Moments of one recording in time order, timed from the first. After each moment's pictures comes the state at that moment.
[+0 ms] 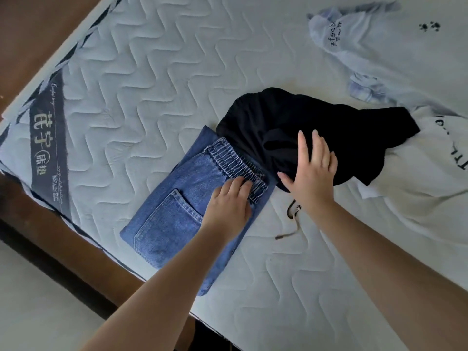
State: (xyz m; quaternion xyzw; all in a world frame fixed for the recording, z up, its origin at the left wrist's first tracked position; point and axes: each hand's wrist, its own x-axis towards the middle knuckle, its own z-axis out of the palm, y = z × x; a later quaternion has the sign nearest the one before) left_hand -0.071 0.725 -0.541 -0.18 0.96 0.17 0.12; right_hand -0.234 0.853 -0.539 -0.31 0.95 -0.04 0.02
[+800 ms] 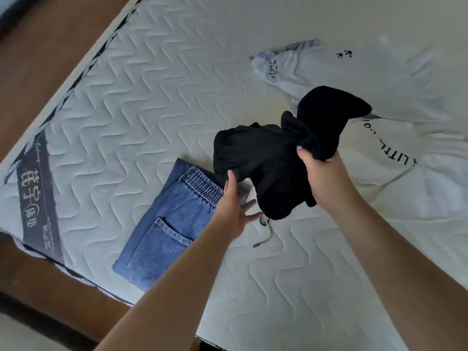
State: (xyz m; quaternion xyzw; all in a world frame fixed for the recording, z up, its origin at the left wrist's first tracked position) left_hand -0.146 0.768 -0.476 -0.44 0.30 0.84 0.08; right_hand -0.248 0.894 -0.370 -0.02 0.75 -0.63 0.19
